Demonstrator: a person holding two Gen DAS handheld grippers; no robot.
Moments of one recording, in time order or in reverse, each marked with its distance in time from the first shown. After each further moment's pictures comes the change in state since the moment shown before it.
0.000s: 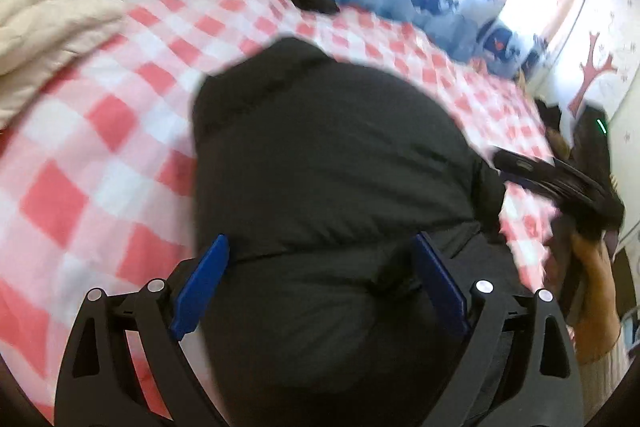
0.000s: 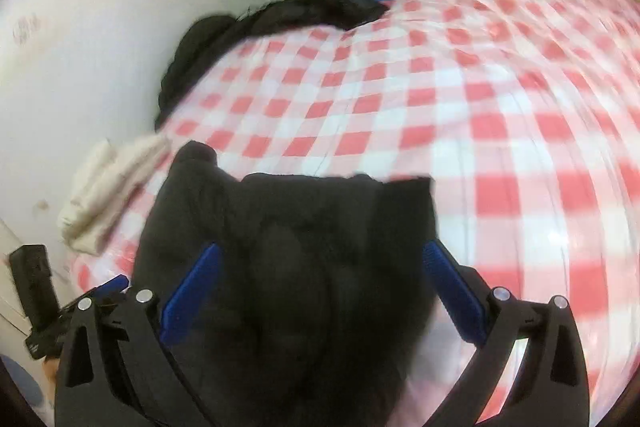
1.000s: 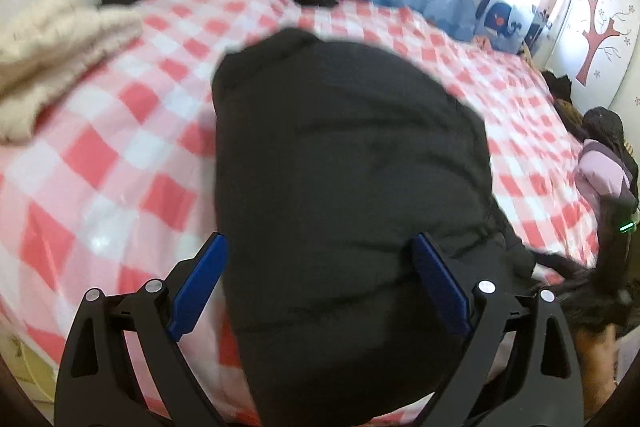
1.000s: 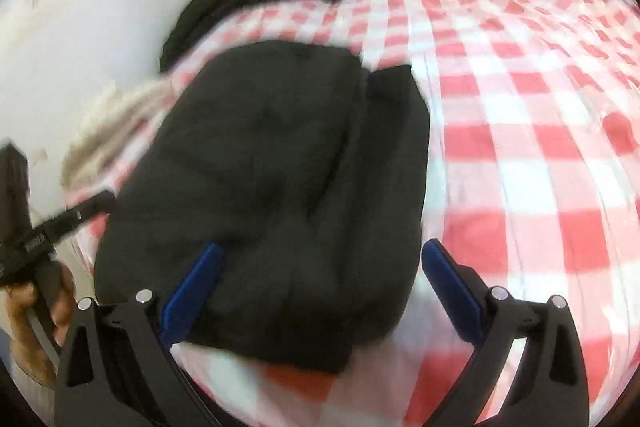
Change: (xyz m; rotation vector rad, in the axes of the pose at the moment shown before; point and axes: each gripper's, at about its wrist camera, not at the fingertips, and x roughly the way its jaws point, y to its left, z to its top) left arm -0.047 -0.042 -0.061 0.043 0.015 0.086; right arm -0.060 0.023 -0.154 0.011 0.057 -0.050
